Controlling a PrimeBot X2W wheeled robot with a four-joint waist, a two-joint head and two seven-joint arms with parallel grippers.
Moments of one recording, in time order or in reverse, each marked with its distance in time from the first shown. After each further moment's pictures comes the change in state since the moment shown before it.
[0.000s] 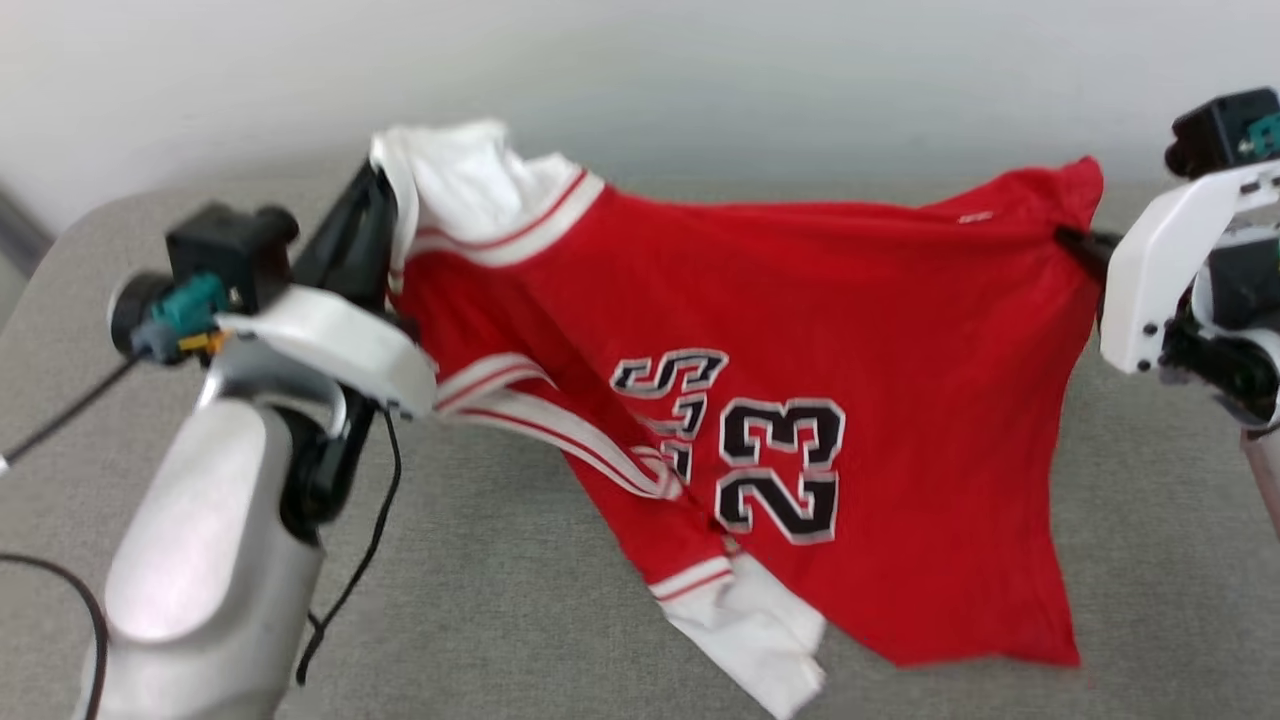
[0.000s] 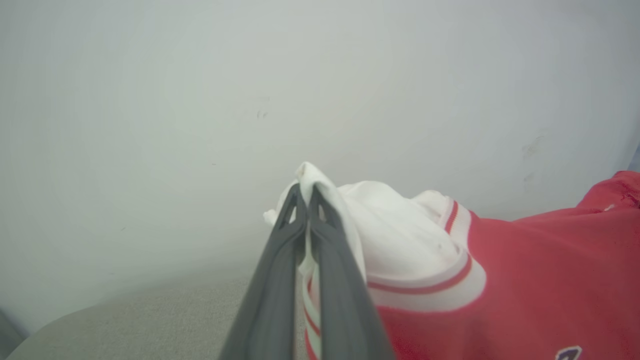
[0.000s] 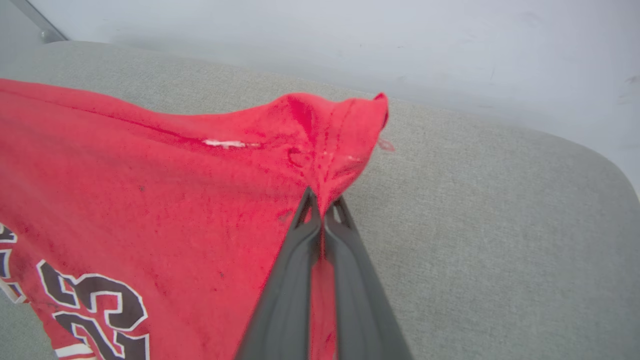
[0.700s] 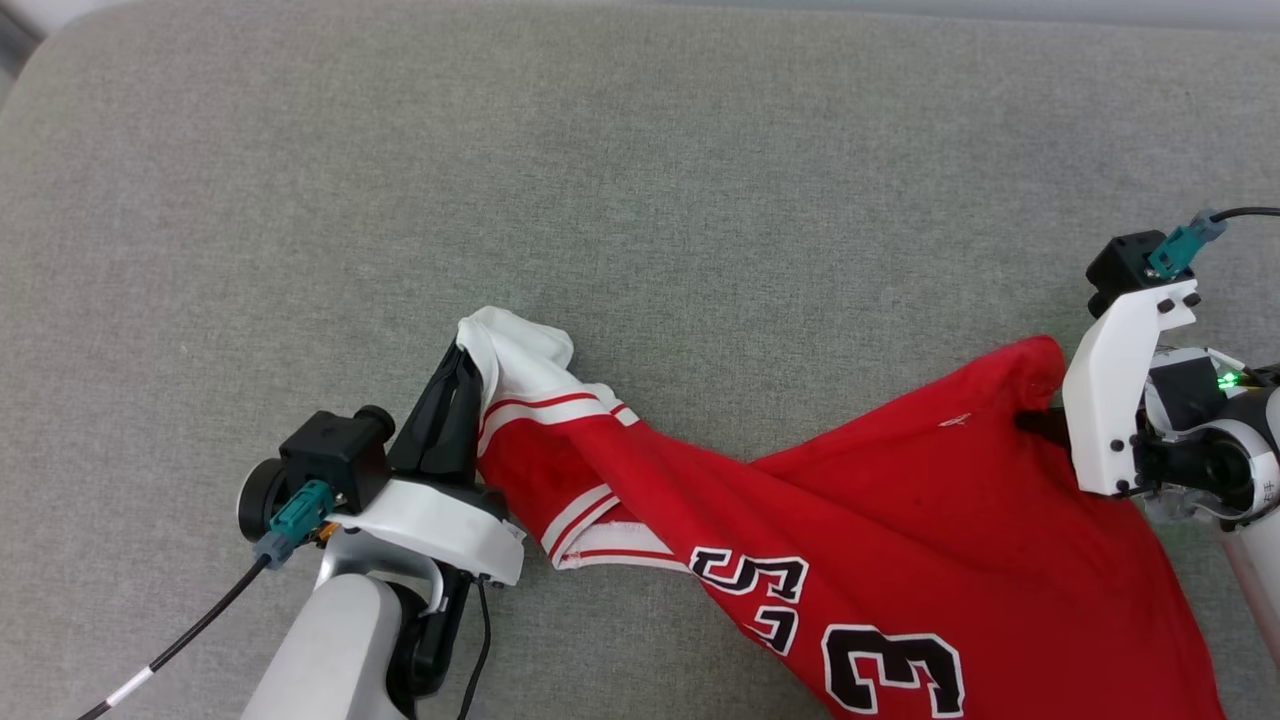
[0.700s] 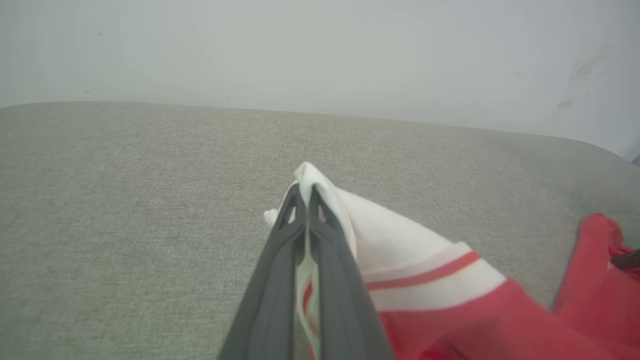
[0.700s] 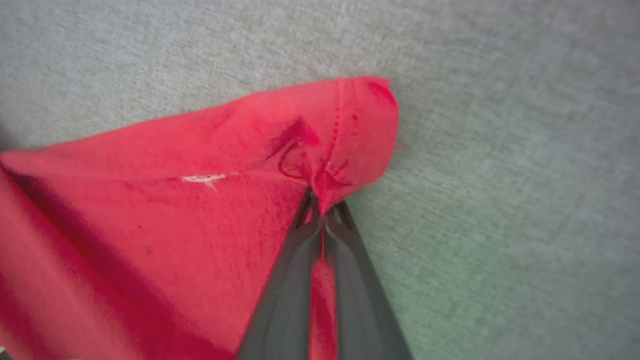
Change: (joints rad) left arm 0.234 -0.128 -0.033 -0.004 0.016 0.035 -0.172; right arm 0.158 0.000 0.005 -0.113 0.088 -0.002 0.389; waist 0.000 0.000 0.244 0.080
